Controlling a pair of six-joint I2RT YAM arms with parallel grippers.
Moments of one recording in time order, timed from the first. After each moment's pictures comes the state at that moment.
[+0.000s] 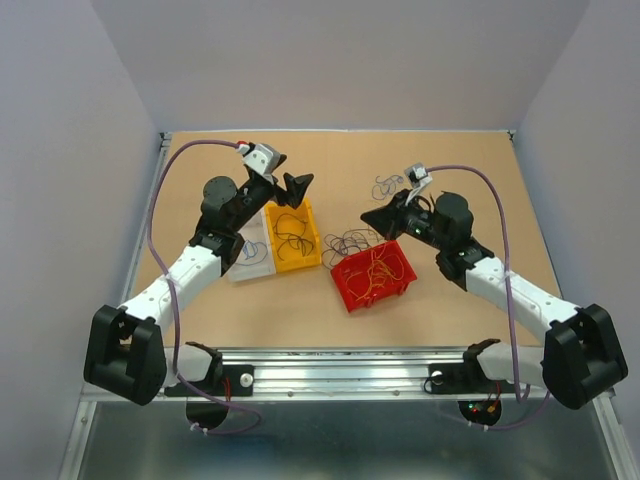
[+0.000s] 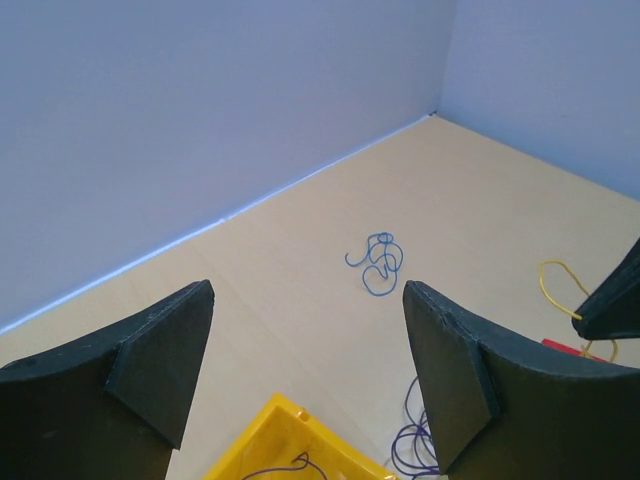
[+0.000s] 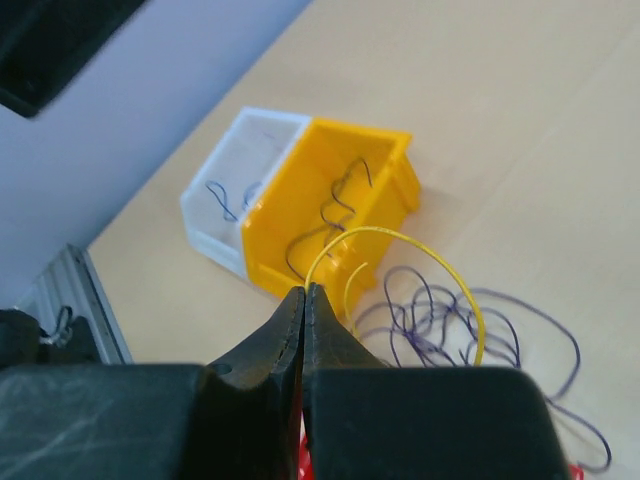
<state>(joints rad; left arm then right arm) -0.39 1.23 0.82 0.58 0.34 -0.03 0.46 1.21 0.73 0.43 -0.46 0.45</state>
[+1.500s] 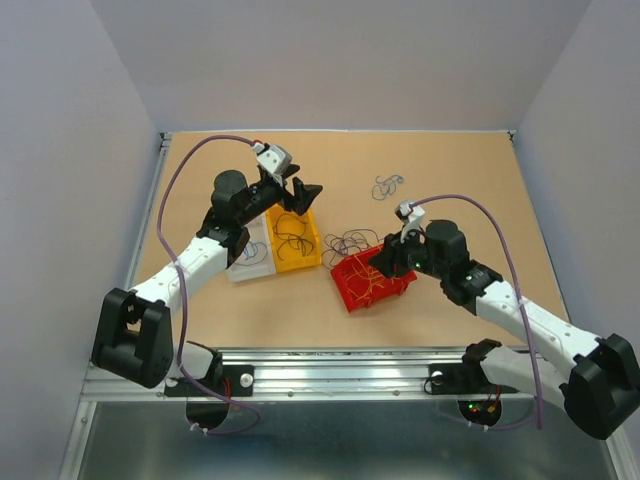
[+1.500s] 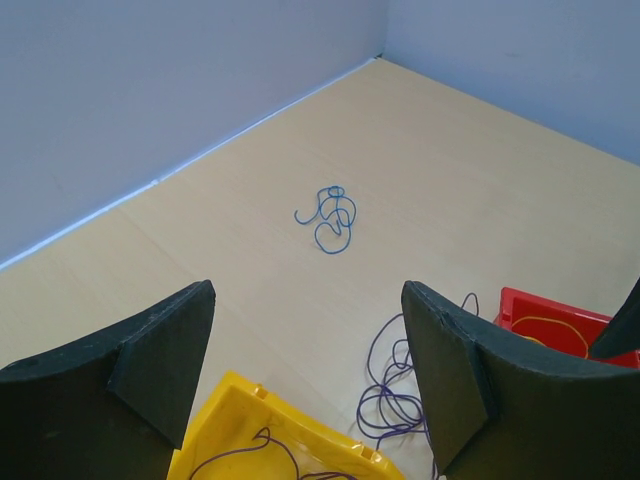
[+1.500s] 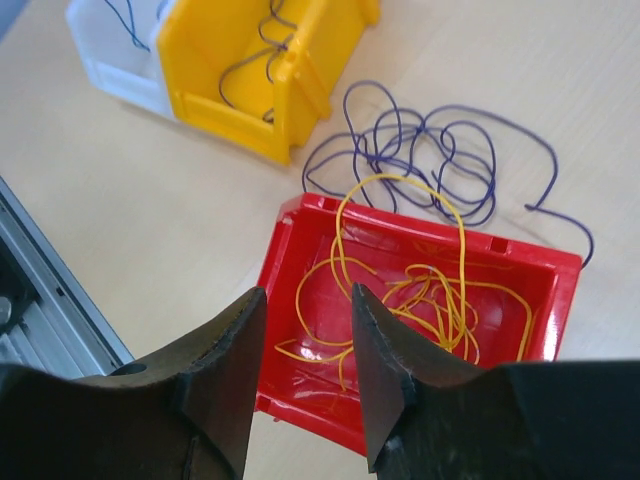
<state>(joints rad) -0.39 1.33 0.85 0.52 0.47 -0.04 0.57 1.05 0.59 0.01 -0.31 0.24</state>
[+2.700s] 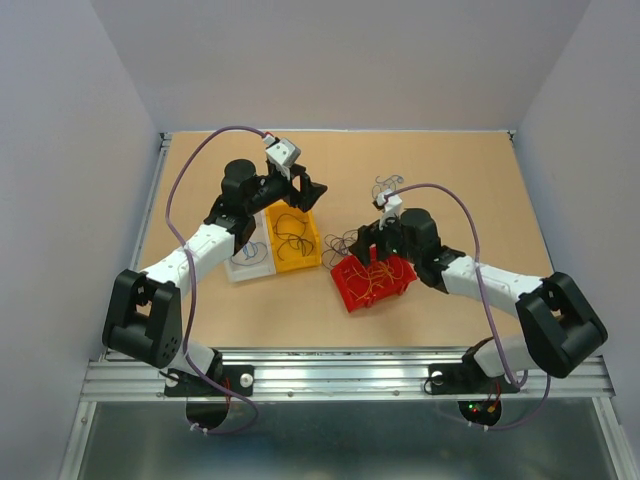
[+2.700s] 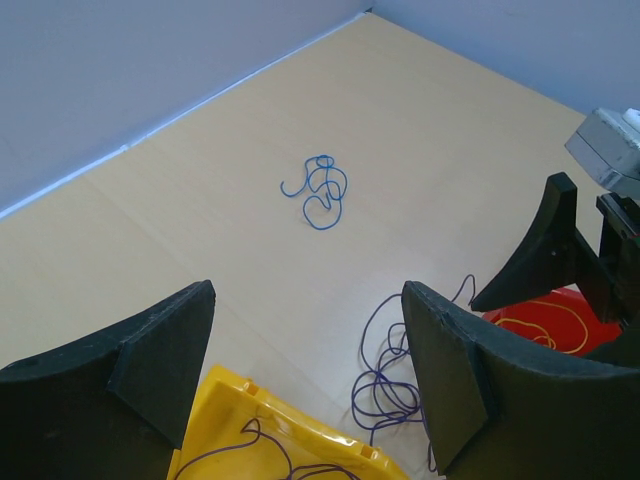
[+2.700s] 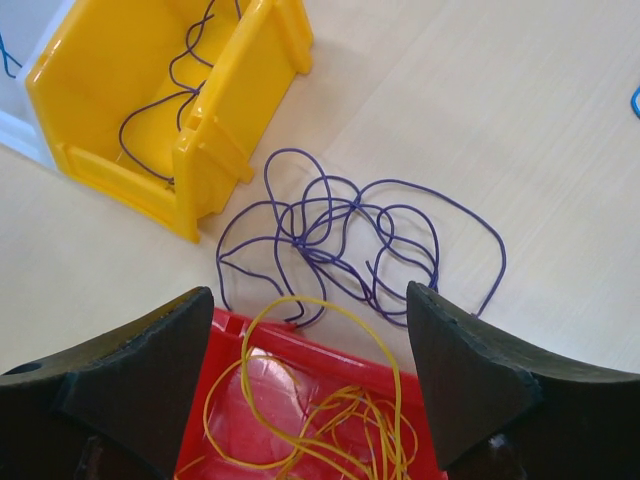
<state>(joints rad) -0.39 1.44 0.95 0.42 0.51 -0.04 0.58 1.37 0.64 0.32 -0.21 0.14</state>
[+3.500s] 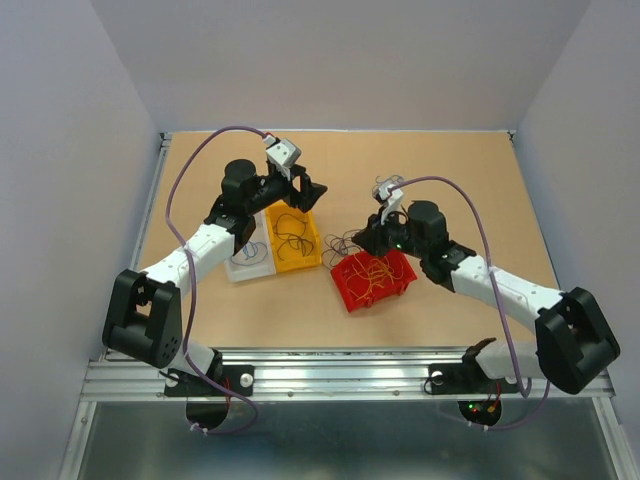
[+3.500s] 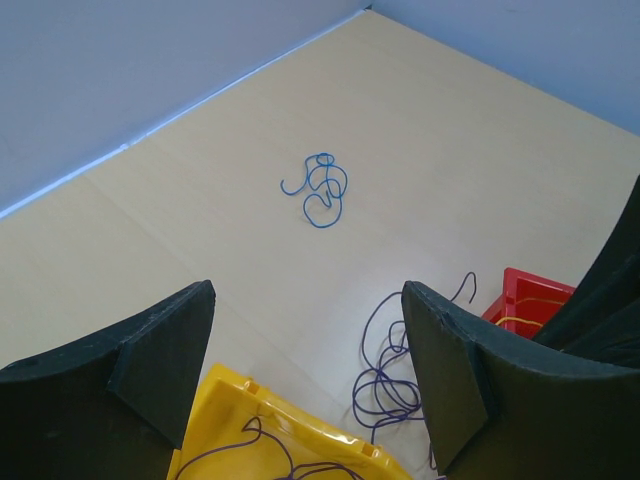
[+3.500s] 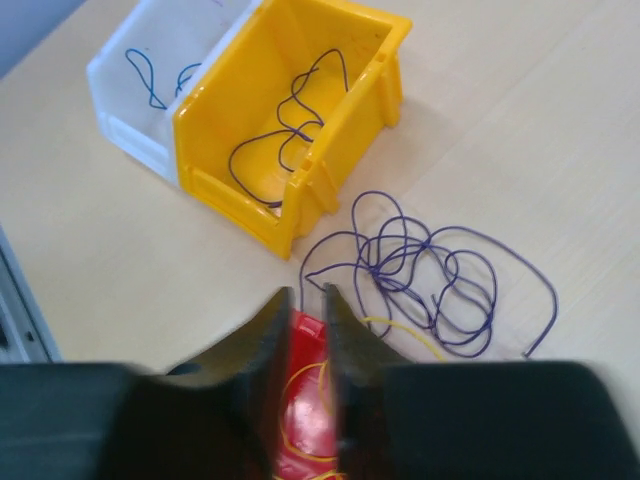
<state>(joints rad) -0.39 1.44 0.95 0.42 0.51 -0.03 0.58 1.31 0.72 0.25 -0.36 0.15</state>
